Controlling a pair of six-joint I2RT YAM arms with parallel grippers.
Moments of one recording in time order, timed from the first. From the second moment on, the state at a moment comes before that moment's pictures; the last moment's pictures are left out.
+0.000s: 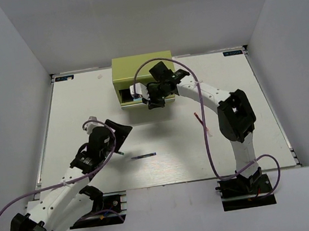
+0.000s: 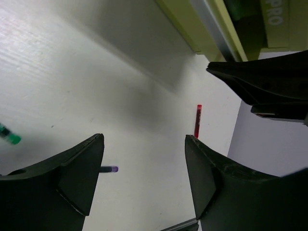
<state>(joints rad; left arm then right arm) -0.55 0.80 0.47 -0.23 -0.18 -1.21 0.65 2.03 1.75 -0.72 -0.56 -0.94</state>
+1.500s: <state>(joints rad) -0.49 1.92 0.81 0.87 -0.19 -1.37 0.56 1.75 1.67 -0.37 -0.40 -0.82</state>
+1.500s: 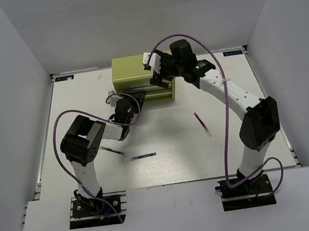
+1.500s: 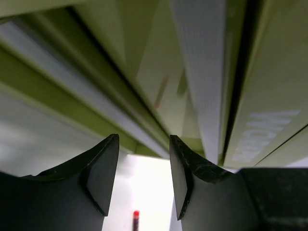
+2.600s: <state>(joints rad) -0.50 1.99 0.88 0.82 -0.28 -1.48 0.54 1.99 1.85 -0.43 -0.32 -0.79</state>
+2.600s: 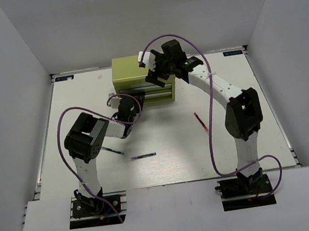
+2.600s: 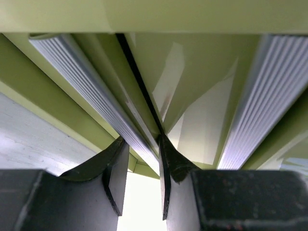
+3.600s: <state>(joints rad) -0.54 1.72 0.62 0.68 -0.22 -1.41 0.54 1.98 1.84 -0.45 -0.32 -0.75</state>
